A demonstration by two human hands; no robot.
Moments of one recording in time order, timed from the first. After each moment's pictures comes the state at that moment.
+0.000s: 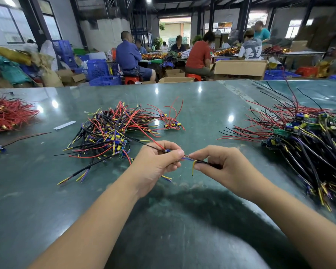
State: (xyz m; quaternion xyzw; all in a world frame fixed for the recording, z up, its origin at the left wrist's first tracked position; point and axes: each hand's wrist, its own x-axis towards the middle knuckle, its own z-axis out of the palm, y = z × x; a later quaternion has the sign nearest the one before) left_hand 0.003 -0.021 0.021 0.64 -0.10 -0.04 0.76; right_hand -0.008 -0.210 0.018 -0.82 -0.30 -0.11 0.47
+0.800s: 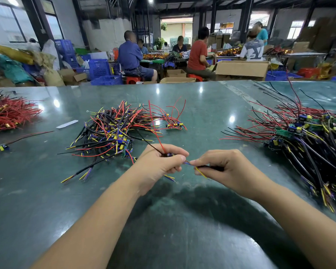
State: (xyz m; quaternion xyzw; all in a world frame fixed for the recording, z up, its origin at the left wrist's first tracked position) left_hand 0.002 -0.018 0.021 0.73 -0.10 -0.04 0.67; right_hand -0.002 -0.215 0.014 -0.84 -0.33 -0.10 0.42
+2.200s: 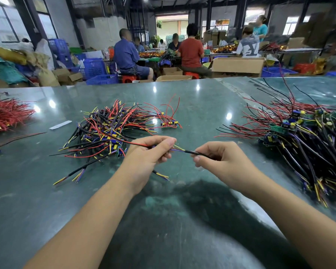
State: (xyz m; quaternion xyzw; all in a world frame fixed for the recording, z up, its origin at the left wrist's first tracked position) left_hand 0.004 -0.021 0.023 0.64 -0.09 0.06 0.76; right_hand -0.003 -0.211 0.016 -0.81 -0.17 -0.05 0.55
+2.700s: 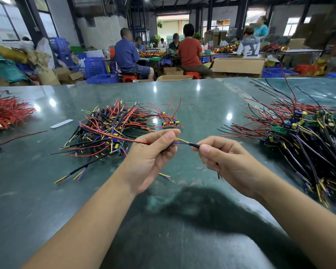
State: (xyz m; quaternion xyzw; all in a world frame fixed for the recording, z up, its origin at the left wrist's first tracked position) left_hand -0.001 -0.020 0.031 0.51 -0.15 -0.03 0.85; right_hand -0.003 -0.212 0.018 -0.65 -0.25 0.05 0.72
